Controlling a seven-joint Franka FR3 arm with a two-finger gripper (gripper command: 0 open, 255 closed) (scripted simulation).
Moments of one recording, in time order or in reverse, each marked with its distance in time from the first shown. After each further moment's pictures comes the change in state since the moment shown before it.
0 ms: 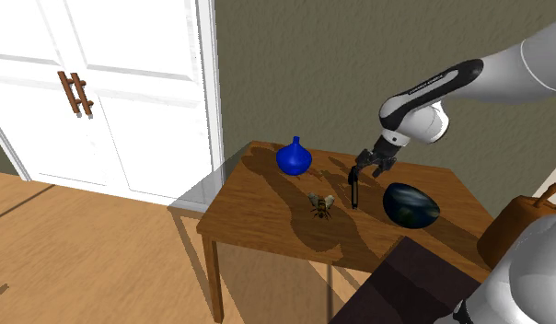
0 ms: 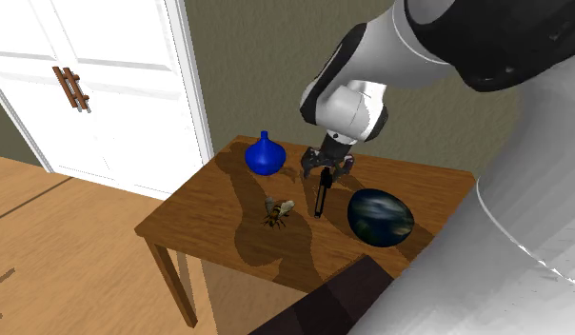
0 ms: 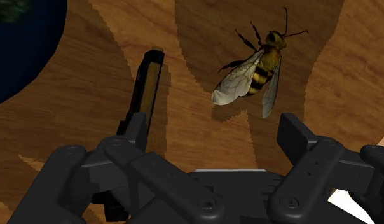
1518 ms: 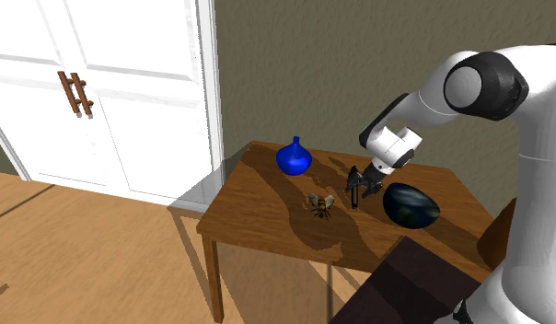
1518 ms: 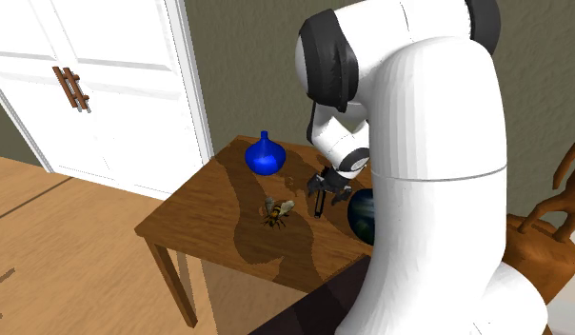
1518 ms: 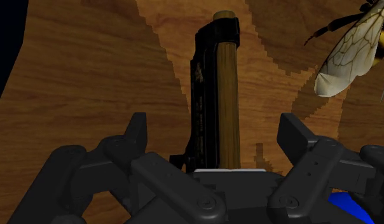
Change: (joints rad) arm -0.119 0.528 0.073 0.241 0.669 0.047 -0.448
